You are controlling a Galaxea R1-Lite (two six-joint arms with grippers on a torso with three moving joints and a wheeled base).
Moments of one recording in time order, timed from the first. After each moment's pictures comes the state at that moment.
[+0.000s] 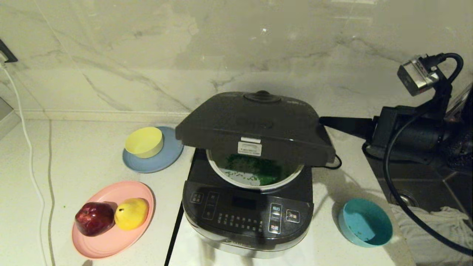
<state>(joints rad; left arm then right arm) 0.00 0.00 0.00 -0.01 -0.03 0.07 0.43 1.44 -0.89 -0.51 0.50 0.48</state>
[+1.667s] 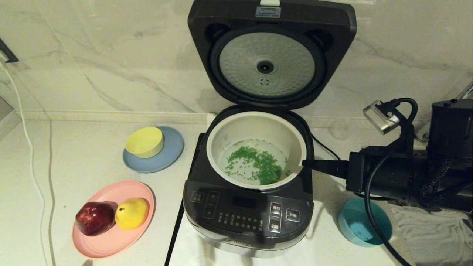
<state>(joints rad) 0.00 0.00 0.00 -0.01 -0.03 0.07 0.53 1.47 -0.80 -0.43 0.39 0.47</state>
